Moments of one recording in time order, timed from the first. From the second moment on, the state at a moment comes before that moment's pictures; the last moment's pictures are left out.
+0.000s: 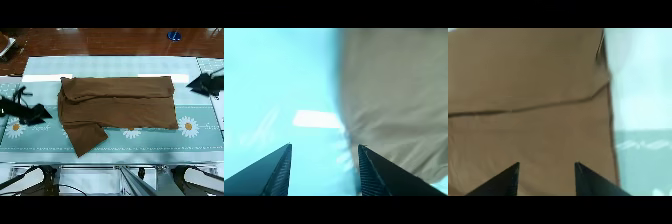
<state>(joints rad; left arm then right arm) 0.43 -1.23 0.77 1.09 -1.30 -1.34 -0.49 -1.31 1.13 -0.91 1.29 1.25</state>
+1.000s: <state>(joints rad) 0.20 -1.11 0.35 0.68 -0.93 -1.21 -0.72 -1.03 0.60 -1.06 1.16 1.35</state>
